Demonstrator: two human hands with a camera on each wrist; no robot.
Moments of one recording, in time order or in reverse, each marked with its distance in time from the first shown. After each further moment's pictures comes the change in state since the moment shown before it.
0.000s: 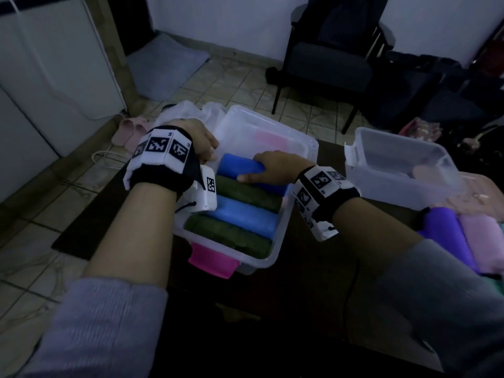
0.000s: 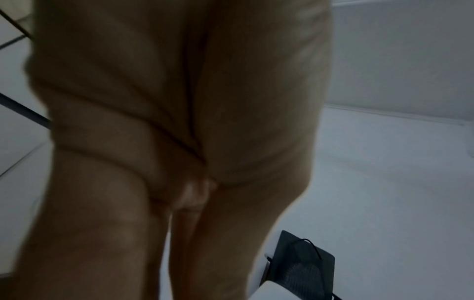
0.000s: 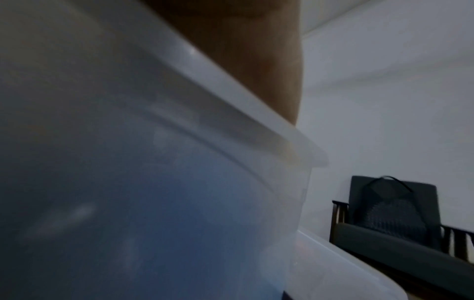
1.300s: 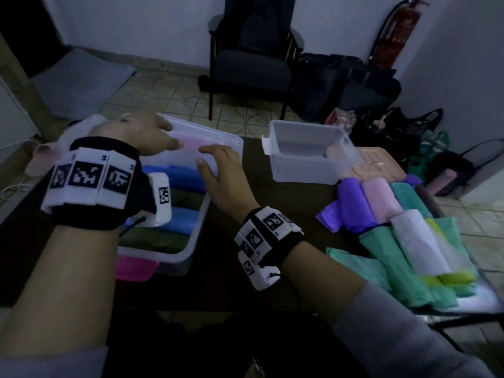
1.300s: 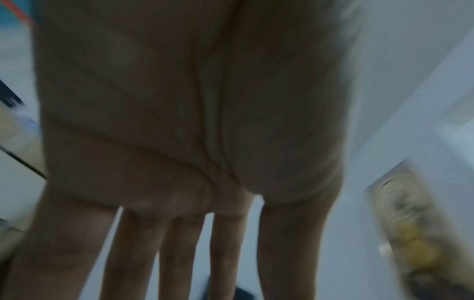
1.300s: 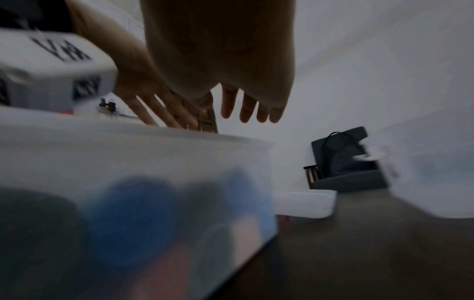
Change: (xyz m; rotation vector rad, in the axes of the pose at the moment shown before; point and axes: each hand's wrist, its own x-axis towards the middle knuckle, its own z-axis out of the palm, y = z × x) left_hand -0.063 0.091 0.035 0.306 0.105 0.138; right_hand -0.091 0.010 0.043 0.667 0.839 -0.040
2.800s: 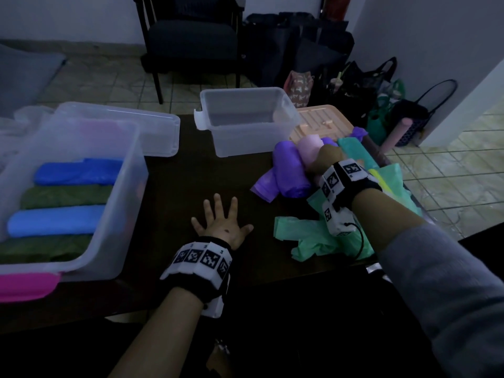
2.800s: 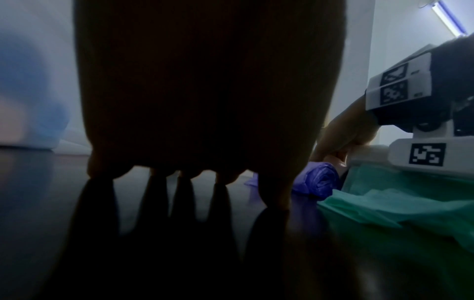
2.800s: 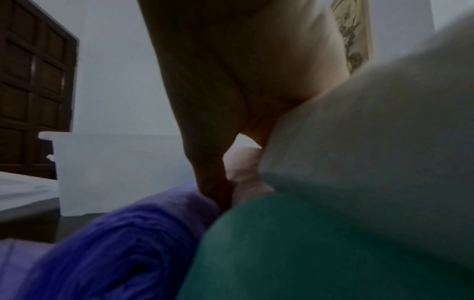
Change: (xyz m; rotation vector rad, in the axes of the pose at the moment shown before) left_hand -0.044 0.131 0.245 0.224 -0.522 0.097; right_hand -0.074 0.160 -0.219 -0.715 -0.123 0.931
